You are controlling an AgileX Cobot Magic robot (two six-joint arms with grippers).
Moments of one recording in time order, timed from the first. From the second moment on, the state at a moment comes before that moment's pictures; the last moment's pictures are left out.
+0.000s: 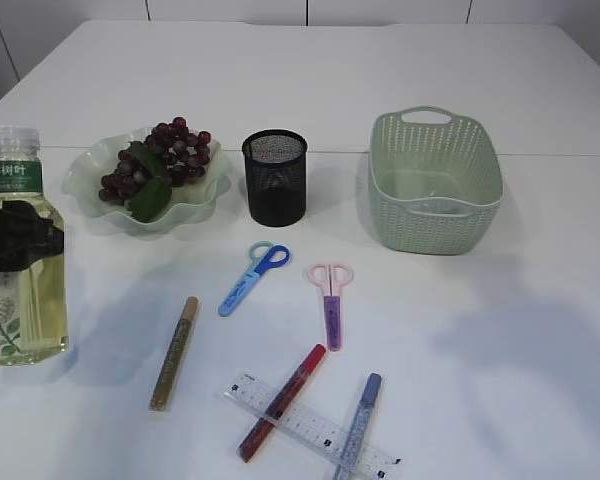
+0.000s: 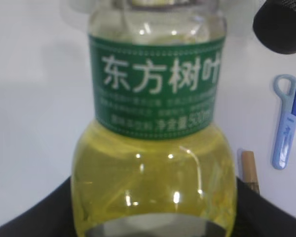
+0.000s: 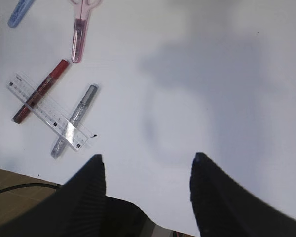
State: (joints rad) left arm -0.18 1.42 -0.67 -0.08 0.11 -0.15; right arm 0.20 1.14 -1.13 0.13 1.25 0.06
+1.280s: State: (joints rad) left arm -0.18 1.73 -0.45 -0.02 -1.06 -0.14; right arm 0.20 1.00 -1.09 -0.03 1.07 0.01
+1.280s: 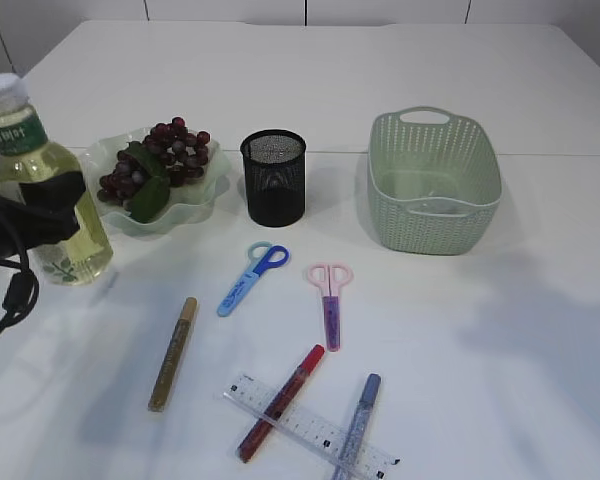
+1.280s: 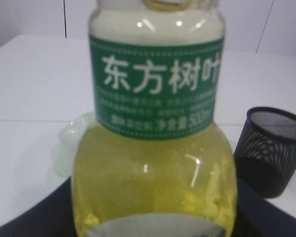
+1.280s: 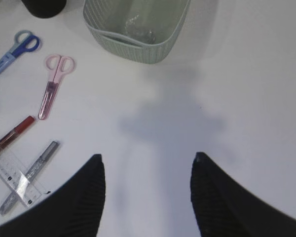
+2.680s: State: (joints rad) left arm -0.18 1.95 -0.60 0.03 -1.06 -0.13; right arm 0.20 0.94 -0.91 -0.16 0.78 -0.01
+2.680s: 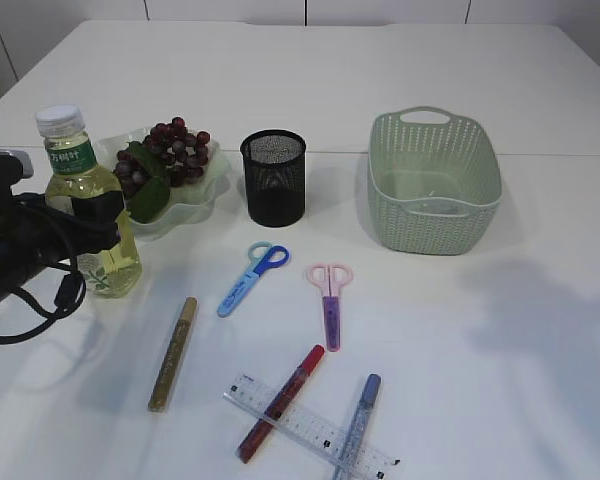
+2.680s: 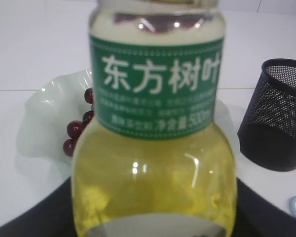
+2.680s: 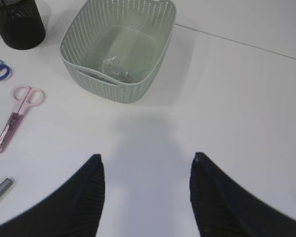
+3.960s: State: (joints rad) left arm -0.18 1.95 -0.60 0.11 -1.06 -0.03; right arm 0.20 0.94 -0.91 -0.16 0.77 -0.01
